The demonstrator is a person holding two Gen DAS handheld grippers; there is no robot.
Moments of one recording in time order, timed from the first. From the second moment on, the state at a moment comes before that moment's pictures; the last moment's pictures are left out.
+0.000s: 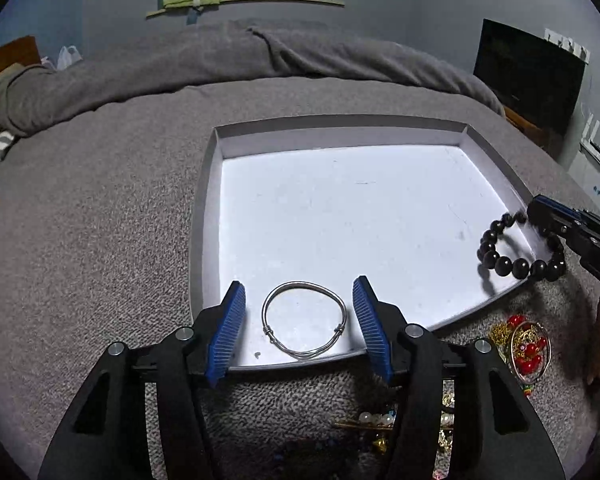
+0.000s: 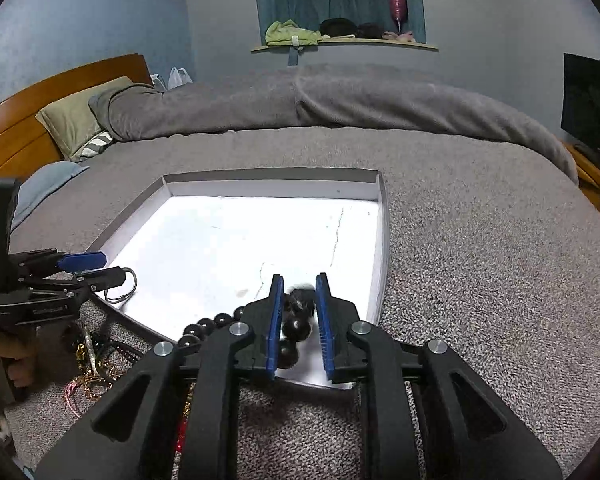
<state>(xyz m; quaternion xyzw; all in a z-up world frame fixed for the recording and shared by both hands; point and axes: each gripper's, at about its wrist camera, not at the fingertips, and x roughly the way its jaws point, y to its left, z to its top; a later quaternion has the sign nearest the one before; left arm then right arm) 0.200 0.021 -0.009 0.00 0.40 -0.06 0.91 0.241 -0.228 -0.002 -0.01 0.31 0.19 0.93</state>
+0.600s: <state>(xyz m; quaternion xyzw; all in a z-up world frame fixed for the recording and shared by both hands) 0.160 0.014 0.018 0.03 0.34 -0.07 0.94 0.200 -0.237 0.005 0.01 0.29 0.20 0.94</state>
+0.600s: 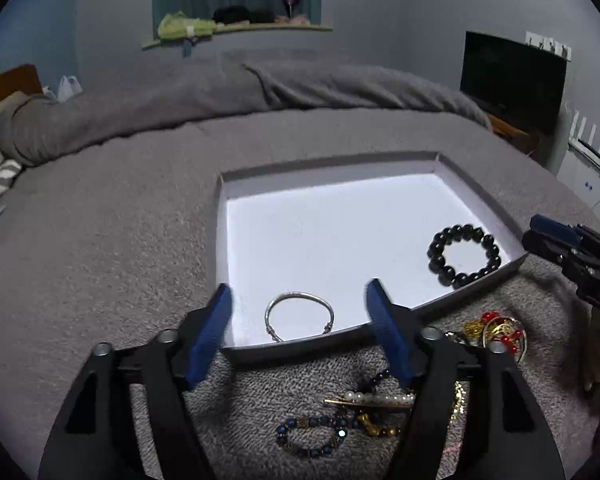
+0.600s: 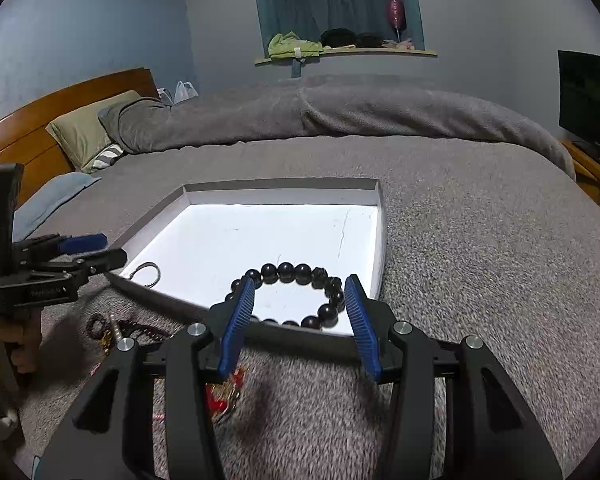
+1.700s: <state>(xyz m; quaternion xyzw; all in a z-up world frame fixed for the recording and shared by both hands) 0.147 0.010 -0.025 0.02 0.42 -0.17 0.89 0.156 -0.220 -0.015 0.00 0.33 0.24 0.91</state>
